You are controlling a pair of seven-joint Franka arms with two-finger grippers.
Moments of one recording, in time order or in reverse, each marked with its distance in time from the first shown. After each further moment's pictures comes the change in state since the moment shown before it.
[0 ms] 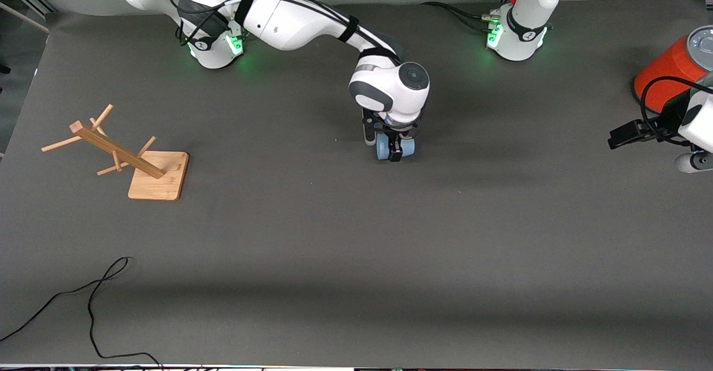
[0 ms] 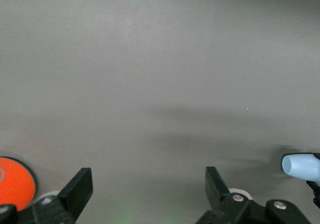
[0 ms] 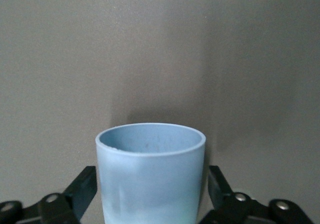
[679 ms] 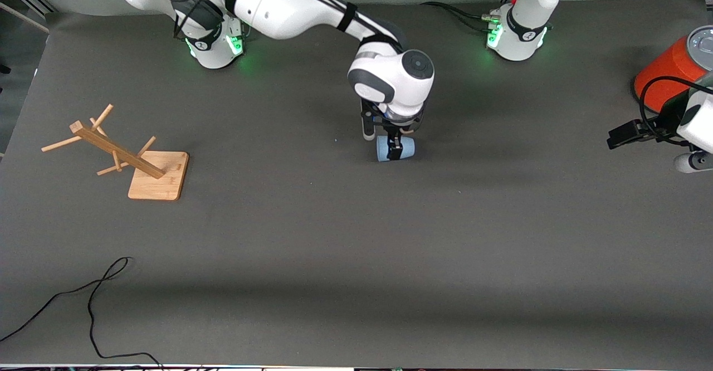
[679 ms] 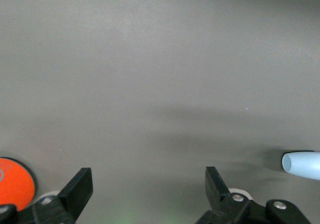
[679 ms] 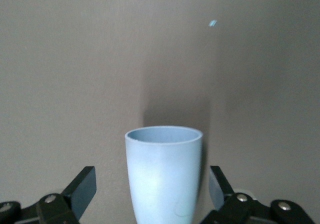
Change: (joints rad) left arm -0.001 0.000 -0.001 0.000 -0.001 0.000 0.000; right arm -0.001 -0.093 0.006 0.049 0.040 -0.175 -0.043
